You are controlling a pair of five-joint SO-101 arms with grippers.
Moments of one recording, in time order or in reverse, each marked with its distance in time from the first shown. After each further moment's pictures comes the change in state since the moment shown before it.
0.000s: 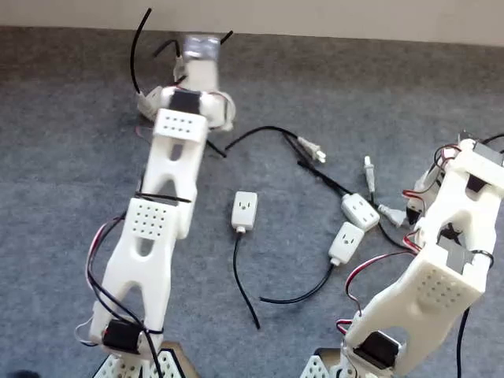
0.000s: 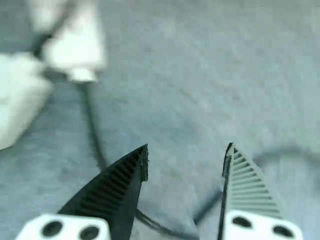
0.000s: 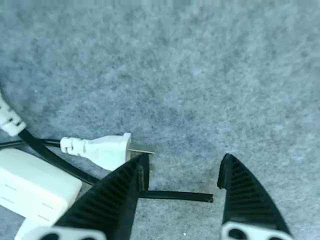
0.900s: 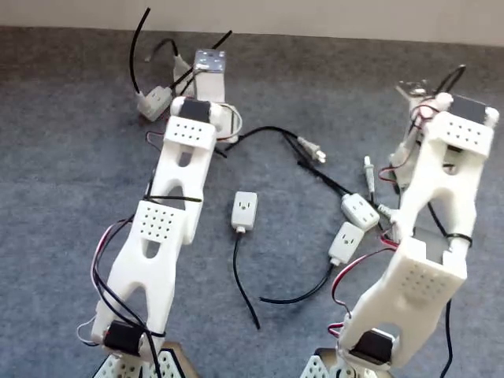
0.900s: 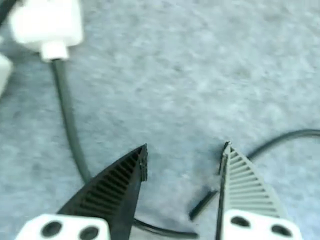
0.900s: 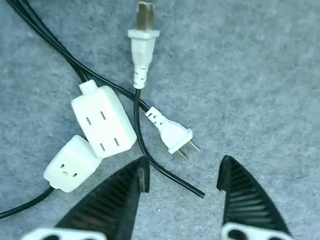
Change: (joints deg) left arm 6.0 4.7 1.1 0.5 -3.1; right arm -9.7 -0.4 -20.0 19.3 28.6
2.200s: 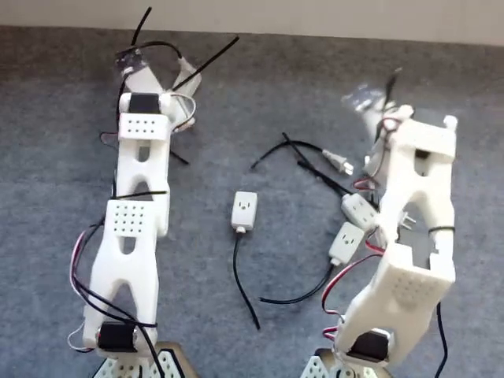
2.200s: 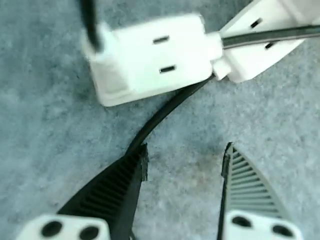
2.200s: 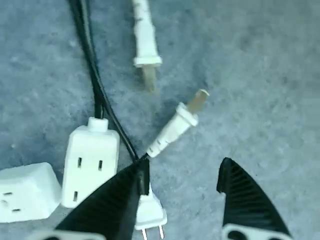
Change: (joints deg) left arm -14.5 1.0 -4.9 5.2 21.3; right arm -8.4 -3.8 19.9 -25.7 29.0
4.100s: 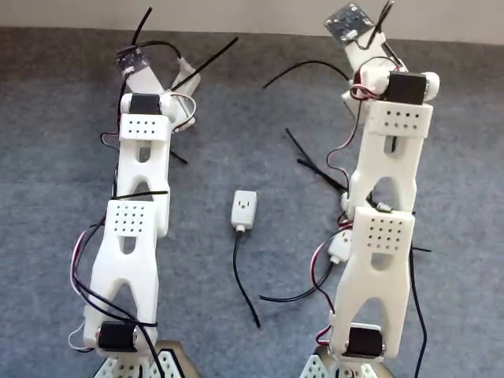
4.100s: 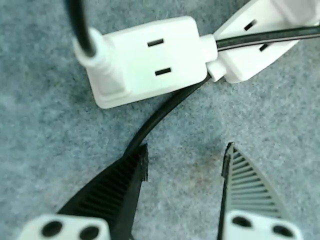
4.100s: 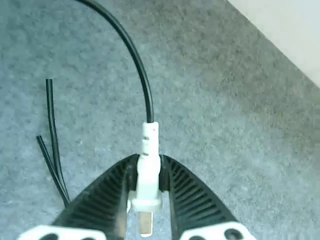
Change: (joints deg) left arm 0.0 0.1 -0.1 -1.1 -0.4; right arm -7.2 32.1 -83.5 25.9 -21.7
